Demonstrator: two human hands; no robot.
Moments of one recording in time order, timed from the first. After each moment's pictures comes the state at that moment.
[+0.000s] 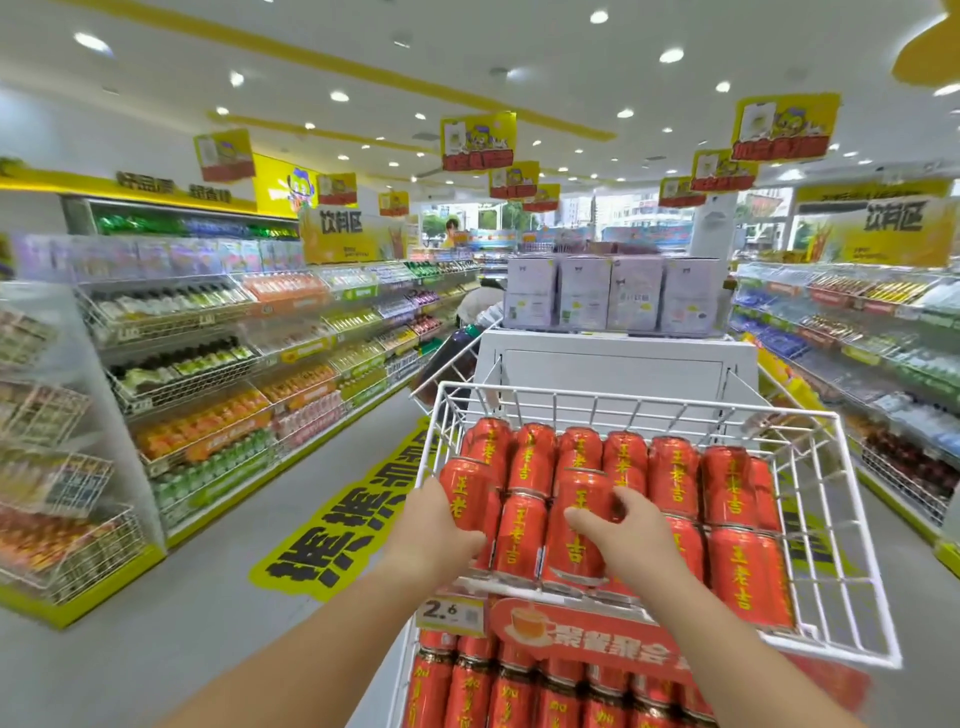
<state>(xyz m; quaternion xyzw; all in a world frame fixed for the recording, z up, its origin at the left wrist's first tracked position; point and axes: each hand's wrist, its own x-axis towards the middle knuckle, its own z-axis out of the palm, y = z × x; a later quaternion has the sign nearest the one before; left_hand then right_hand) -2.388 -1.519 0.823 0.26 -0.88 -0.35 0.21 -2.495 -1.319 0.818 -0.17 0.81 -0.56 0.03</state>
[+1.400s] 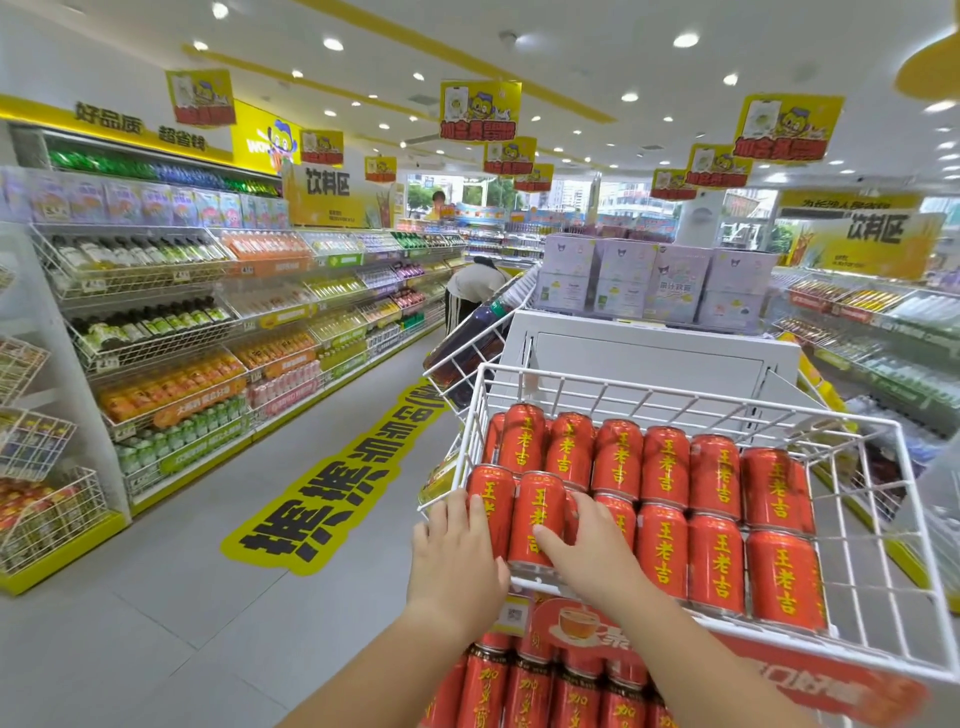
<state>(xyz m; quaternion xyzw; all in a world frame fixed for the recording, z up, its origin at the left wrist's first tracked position) -2.379 -1.548 0.759 0.22 -0.96 -0.02 0.18 -2.478 -1.412 0.780 -0.23 0.90 -0.37 0.03</state>
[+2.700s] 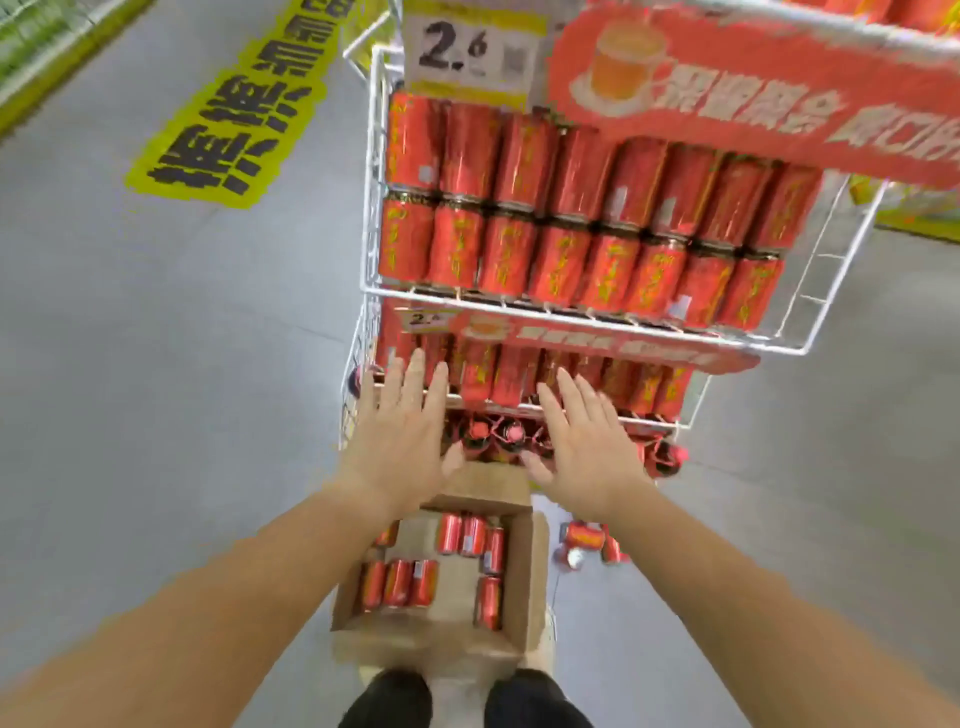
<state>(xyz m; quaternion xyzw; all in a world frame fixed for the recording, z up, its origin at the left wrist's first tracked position) -2.234 -1.499 0.437 0.08 -1.00 -0.03 -0.03 -2.327 -1.293 0.440 -0.33 0.93 0.05 0.11</state>
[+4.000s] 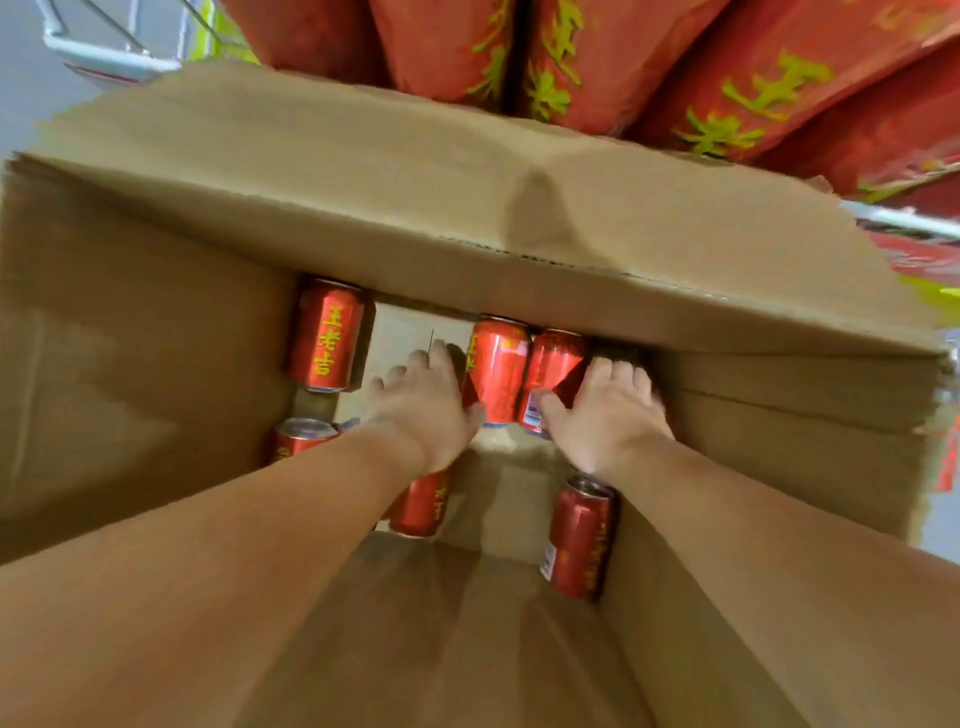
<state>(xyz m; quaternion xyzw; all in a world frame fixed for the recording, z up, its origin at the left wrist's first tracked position) -2.221 -1.440 -0.271 0.24 -0.85 -0.19 -0.43 -2.301 -1.284 -0.267 -0.09 0.89 0.01 0.45</state>
